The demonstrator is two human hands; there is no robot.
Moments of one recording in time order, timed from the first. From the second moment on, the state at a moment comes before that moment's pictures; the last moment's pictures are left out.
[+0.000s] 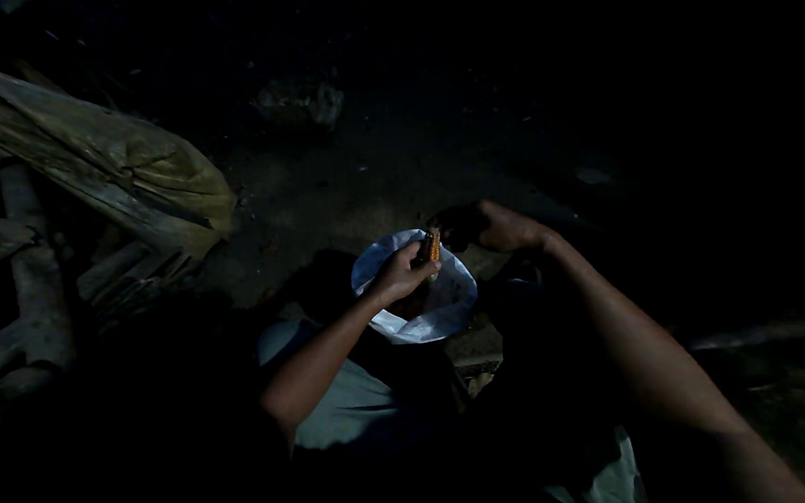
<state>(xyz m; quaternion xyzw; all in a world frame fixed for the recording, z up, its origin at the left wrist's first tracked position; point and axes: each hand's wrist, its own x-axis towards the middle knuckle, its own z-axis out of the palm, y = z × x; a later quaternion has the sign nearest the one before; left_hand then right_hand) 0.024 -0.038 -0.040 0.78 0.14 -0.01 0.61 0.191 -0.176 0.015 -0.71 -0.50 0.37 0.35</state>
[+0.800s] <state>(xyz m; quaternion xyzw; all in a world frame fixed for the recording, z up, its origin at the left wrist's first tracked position) 0.020 -0.006 0.002 0.68 0.26 0.02 0.68 0.158 -0.162 -0.001 -0.68 -0.51 0.39 0.34</state>
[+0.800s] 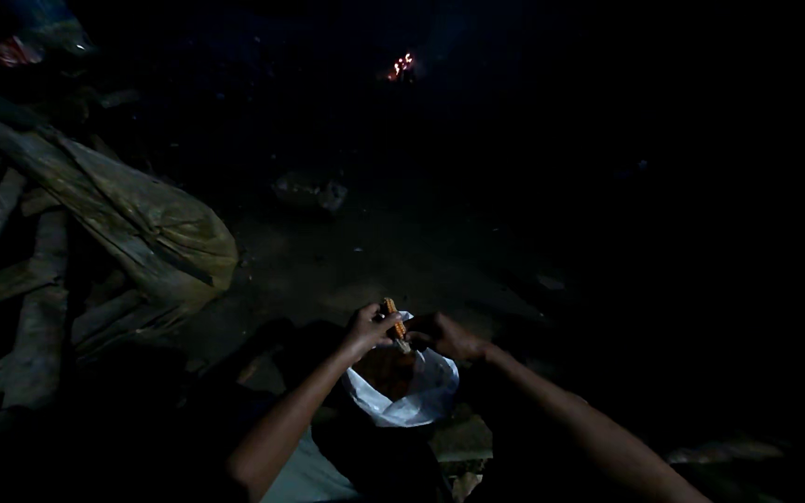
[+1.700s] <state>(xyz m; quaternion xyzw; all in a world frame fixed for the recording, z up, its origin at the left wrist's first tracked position) 0.002 -0.001 -0.012 0.75 0.26 0.00 0.60 0.130 -0.149 -0.008 -0.73 -0.53 0.38 0.20</state>
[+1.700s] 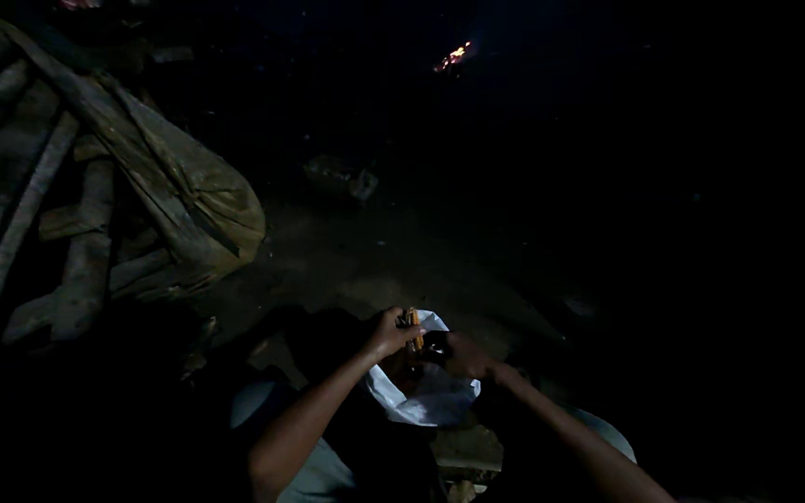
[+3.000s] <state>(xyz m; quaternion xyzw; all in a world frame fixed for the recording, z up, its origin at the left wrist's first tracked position) 0.013 0.014 0.008 0.71 0.25 0.08 0.66 0.141 -0.149 -0.011 -0.68 -0.50 0.38 0.37</state>
